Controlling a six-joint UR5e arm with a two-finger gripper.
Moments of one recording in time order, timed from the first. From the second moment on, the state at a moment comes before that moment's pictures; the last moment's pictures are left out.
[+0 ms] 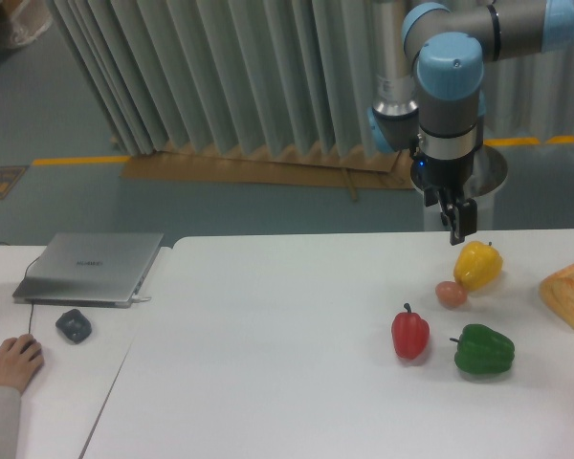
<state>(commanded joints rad) 2.31 -1.64 -1.52 -1.62 1.54 1.33</state>
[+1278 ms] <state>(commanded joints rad) 2.30 -1.66 -1.55 -1.47 1.55 1.27</state>
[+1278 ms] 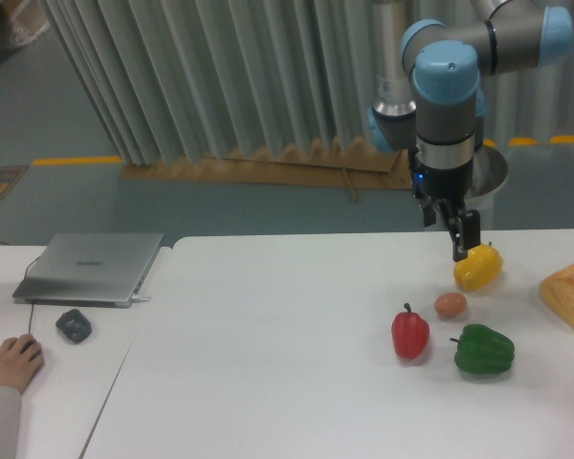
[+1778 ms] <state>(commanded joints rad) 2.27 -1.73 -1.48 -1.48 1.59 1.27</state>
